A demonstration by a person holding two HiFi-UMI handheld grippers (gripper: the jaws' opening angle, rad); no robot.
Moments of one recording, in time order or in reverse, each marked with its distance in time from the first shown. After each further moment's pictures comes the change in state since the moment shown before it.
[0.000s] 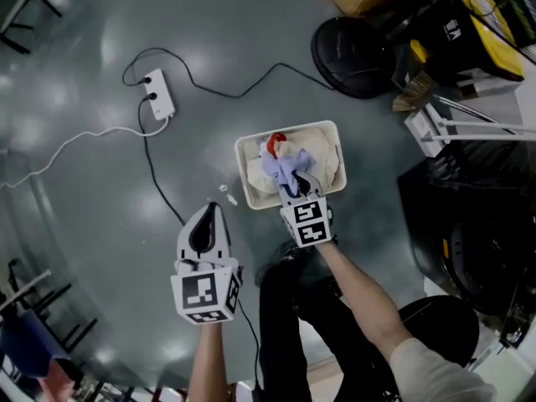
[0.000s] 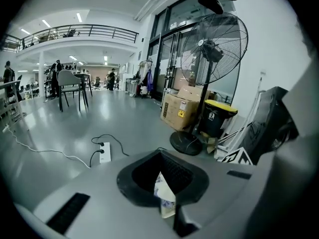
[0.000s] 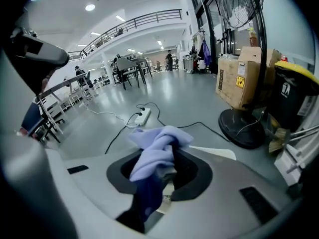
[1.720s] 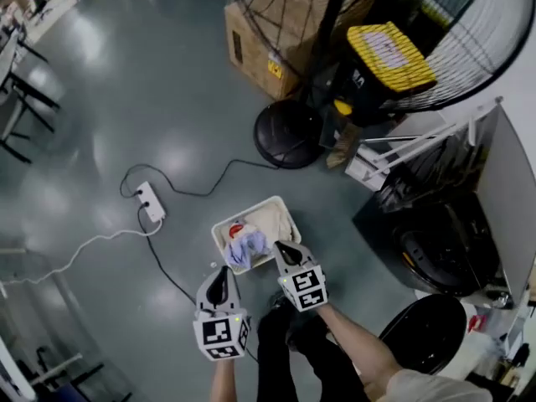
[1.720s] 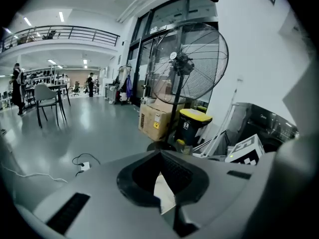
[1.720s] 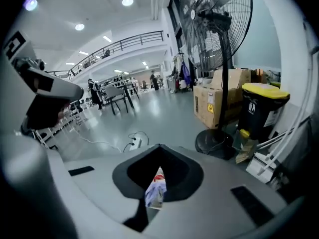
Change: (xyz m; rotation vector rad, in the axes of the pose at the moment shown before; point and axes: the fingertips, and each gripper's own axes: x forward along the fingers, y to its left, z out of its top) left arm -0.066 -0.144 0.132 0.104 -0.007 -0.205; right arm -0.226 -0.052 0.117 0.139 -0.186 -0.134
